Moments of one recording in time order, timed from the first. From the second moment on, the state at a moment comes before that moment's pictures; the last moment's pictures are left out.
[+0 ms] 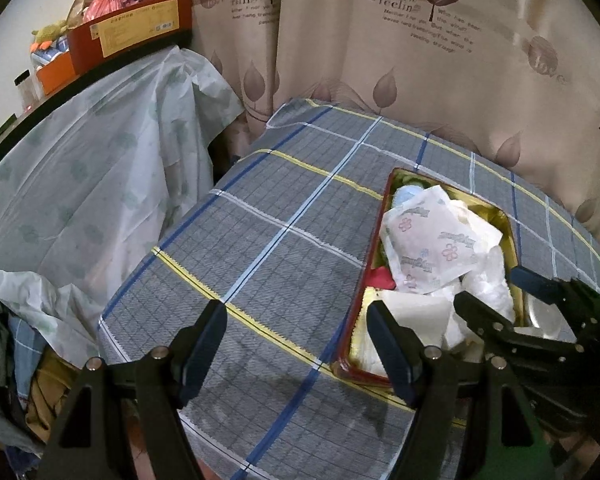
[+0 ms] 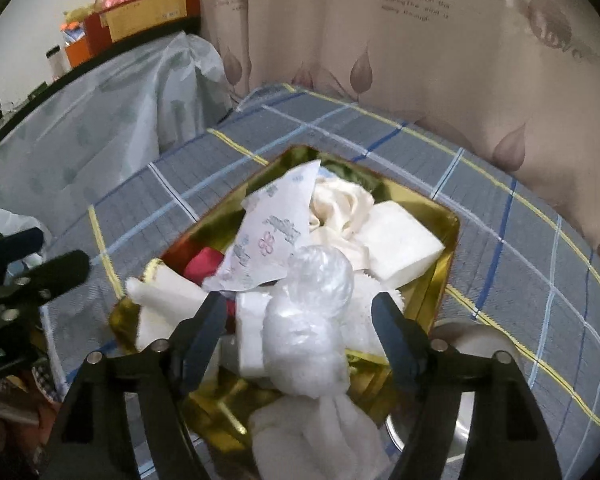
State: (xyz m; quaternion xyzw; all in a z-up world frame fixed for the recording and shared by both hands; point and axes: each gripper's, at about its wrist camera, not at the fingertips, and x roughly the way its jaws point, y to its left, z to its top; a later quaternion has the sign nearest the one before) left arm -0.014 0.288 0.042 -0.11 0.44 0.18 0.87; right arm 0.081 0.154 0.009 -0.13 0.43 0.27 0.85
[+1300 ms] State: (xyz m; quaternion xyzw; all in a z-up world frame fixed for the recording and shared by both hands) left arm -0.013 0.256 0.041 -0.09 0.45 0.16 0.87; right arm -0.010 0.105 0.027 -0.11 0.42 0.23 0.87
